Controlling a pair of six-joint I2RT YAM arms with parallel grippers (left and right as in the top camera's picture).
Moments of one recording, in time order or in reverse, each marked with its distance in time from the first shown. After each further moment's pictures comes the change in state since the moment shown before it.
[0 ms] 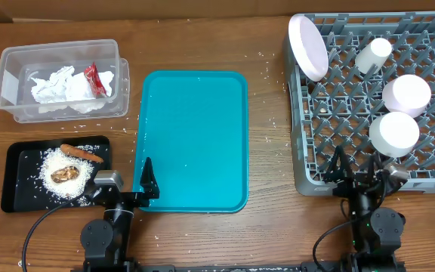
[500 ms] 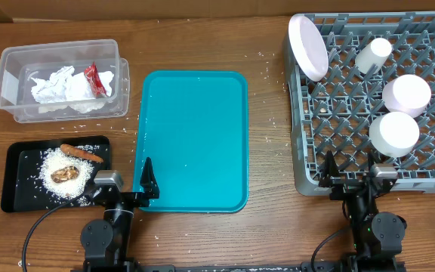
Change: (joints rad) left arm 0.000 0.000 0.000 0.000 0.000 0.000; right arm 0.013 -0.056 0.000 -0.002 -0.074 -0.278
